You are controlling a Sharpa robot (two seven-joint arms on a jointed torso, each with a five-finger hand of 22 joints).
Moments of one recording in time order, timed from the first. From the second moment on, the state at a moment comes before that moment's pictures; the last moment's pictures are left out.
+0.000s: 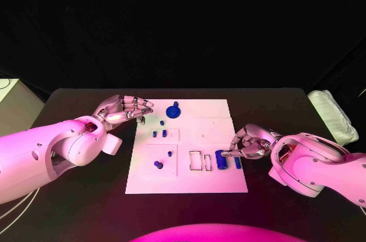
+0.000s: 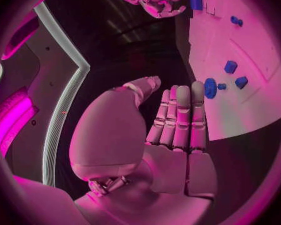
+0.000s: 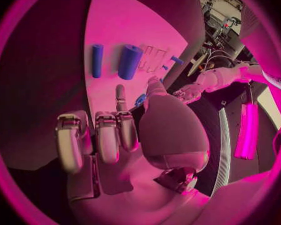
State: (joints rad) left arm 1.14 -0.96 -0.03 1.56 -0.28 -0.19 0.27; left_hand 1.38 -0.24 0.54 0.10 0.27 0.87 0.19 0.25 0.33 0.94 0.13 0.45 0.23 0.94 0.06 1.25 0.46 0.17 0.80 0.17 0.97 0.76; right arm 1.15 -1.14 -0.17 1.94 -1.25 -0.41 -0.48; right_hand 1.17 -0.13 -0.13 0.30 0.19 1.00 0.10 0.34 0.45 1.46 0.02 1.52 1.31 1.46 -0.06 1.55 1.31 0.01 1.47 0.05 1.56 1.31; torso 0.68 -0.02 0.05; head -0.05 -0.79
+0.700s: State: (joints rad) left arm 1.14 -0.97 -0.03 1.57 -0.27 -0.19 0.28; left_hand 1.38 -0.24 0.54 0.10 0.27 0.86 0.19 0.26 0.33 0.94 0.13 0.45 0.23 0.94 0.06 1.25 0.46 0.17 0.80 0.17 0.96 0.76; right arm 1.09 -1.05 -0.18 1.90 -1.32 -0.39 -0.60; right_hand 1.13 -0.12 -0.14 0.30 0.19 1.01 0.09 0.35 0.45 1.47 0.01 1.52 1.31 1.46 -0.06 1.56 1.31 0.01 1.47 0.05 1.56 1.31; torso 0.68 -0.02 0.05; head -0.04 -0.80
